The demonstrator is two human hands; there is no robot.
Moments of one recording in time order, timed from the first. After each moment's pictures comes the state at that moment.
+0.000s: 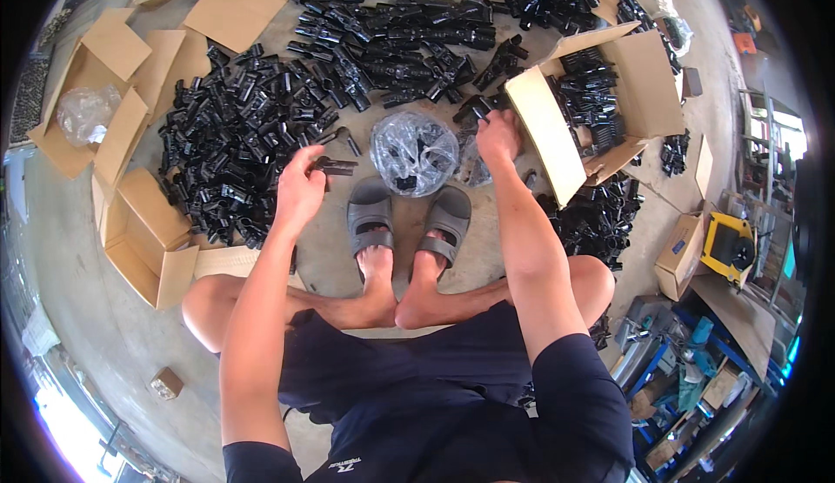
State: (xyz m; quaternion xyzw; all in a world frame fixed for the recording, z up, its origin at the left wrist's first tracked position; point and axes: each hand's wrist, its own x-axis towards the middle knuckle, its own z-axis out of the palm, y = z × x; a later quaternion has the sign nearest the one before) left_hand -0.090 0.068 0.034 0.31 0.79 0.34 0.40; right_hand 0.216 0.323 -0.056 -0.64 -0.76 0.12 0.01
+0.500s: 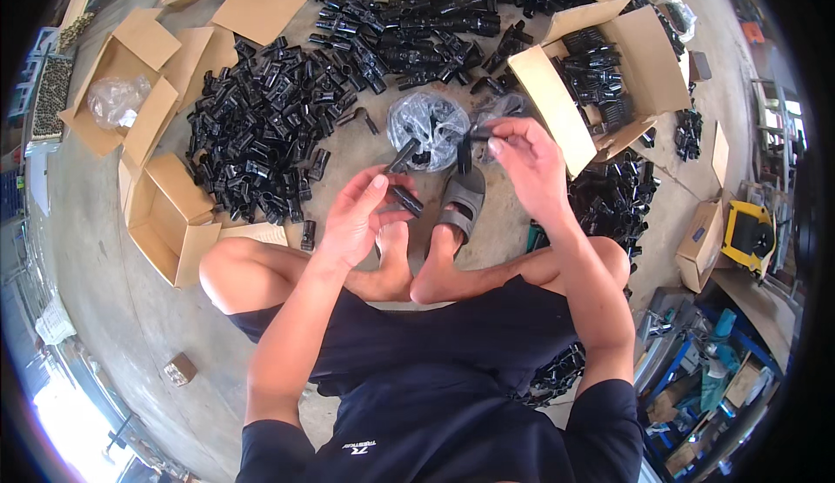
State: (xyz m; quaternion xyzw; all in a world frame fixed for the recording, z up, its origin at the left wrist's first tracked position) left_hand 0.023 0.019 0.145 0.07 0.43 0.62 0.65; right_hand 0.244 0.198 0.165 -0.40 -0.61 0.62 0.29
